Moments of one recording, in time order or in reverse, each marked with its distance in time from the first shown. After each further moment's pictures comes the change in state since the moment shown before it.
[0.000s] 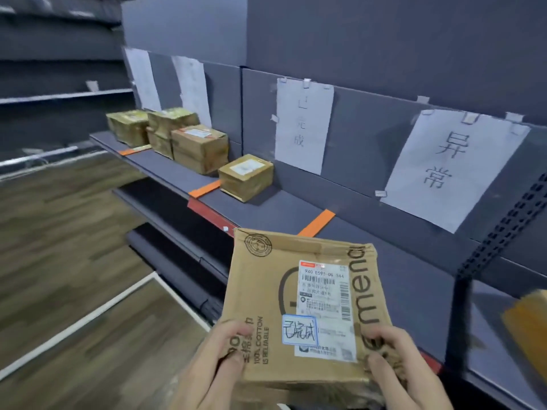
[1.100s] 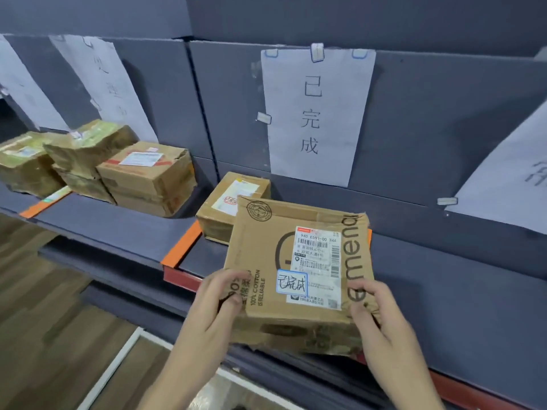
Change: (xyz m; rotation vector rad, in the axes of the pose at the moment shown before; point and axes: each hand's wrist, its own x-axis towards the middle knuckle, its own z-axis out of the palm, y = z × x) left_hand 0.424 -0.019 -0.063 0.078 -0.333 0.278; right_hand 0.307 -0.061 0.185 0.101 0.189 0.171
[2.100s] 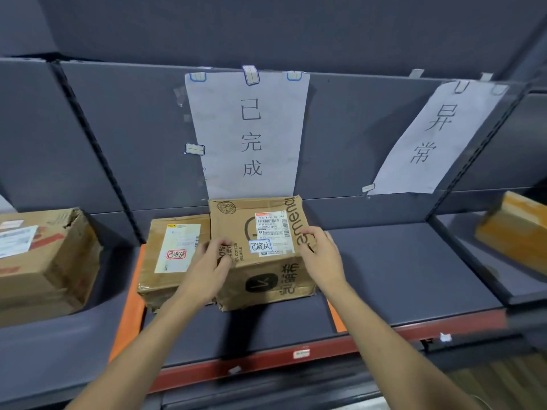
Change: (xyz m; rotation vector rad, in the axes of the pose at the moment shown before) left_hand 0.252 -0.073 0.006 0.260 -0.512 0.155; right_hand 0.168 0.001 0.083 -0.234 0.541 0.124
